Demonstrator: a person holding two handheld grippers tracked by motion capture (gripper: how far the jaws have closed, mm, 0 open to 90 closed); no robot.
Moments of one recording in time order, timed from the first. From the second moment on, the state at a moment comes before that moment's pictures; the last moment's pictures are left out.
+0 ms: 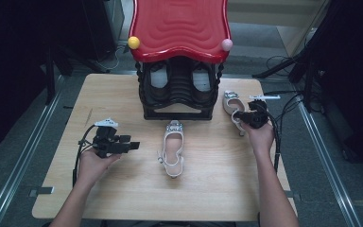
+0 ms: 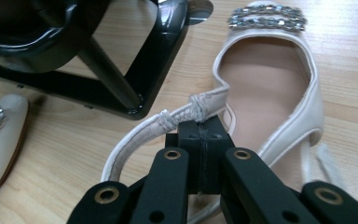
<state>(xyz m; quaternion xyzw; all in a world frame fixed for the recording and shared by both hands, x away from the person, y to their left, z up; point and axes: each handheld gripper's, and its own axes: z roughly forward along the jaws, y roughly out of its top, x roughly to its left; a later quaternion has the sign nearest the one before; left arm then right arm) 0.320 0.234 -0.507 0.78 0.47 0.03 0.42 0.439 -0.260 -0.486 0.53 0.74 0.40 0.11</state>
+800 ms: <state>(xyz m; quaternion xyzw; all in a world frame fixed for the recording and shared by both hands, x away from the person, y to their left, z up) 0.320 0.231 -0.508 0.78 0.47 0.03 0.40 0.443 -0.281 -0.462 0.54 0.71 0.43 0.13</state>
